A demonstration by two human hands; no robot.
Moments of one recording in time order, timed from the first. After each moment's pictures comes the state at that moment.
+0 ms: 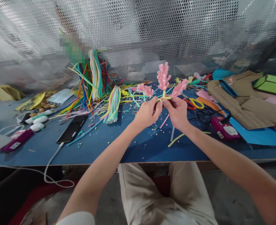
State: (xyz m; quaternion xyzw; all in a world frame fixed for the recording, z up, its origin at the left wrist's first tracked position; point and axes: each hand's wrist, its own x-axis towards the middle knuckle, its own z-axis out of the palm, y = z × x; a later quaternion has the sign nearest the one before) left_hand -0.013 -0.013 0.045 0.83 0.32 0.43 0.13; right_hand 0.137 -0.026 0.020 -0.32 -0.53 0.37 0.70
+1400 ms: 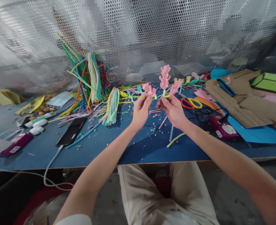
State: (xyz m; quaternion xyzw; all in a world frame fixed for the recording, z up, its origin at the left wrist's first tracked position) left_hand -0.010 0.007 0.028 0.66 0.28 0.59 0.37; right_hand 0.140 -0.016 0.018 -0.24 -0.49 0.51 0.66
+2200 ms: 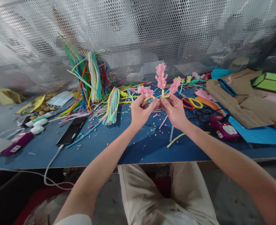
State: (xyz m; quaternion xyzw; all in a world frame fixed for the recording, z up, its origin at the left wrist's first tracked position) left_hand -0.011 -0.009 0.041 0.70 0.32 0.61 0.20; right_hand 0.138 -0.020 0.020 -0.27 -0.51 0.48 0.67
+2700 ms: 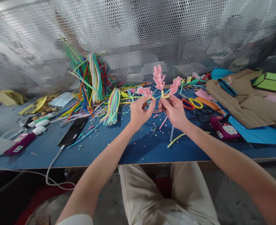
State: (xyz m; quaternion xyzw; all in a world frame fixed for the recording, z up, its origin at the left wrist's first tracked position) left_hand -0.020 0.002 0.037 0.76 0.31 0.57 -0.02; right_hand 0.140 -0.022 0.021 -0.24 -0.52 0.50 0.65
